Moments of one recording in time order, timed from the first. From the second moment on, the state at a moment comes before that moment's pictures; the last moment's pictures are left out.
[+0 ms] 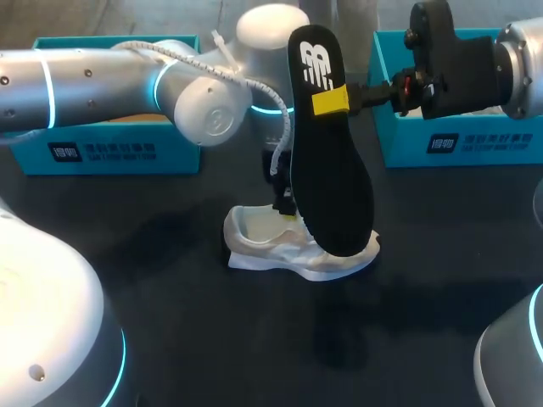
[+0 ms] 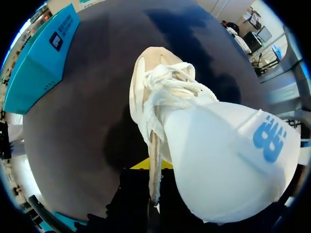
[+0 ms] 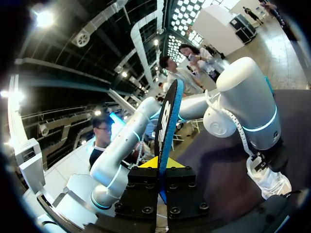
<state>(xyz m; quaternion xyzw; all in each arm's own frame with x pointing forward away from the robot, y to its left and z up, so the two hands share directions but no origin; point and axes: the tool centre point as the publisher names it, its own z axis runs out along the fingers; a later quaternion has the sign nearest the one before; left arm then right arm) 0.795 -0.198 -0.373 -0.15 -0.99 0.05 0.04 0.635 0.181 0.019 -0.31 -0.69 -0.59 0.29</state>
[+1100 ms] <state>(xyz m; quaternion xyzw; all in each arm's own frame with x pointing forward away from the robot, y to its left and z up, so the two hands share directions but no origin) 0.823 -0.177 -0.325 -0.59 -0.79 0.03 0.15 0.635 0.181 0.019 -0.31 -0.69 -0.59 0.29</state>
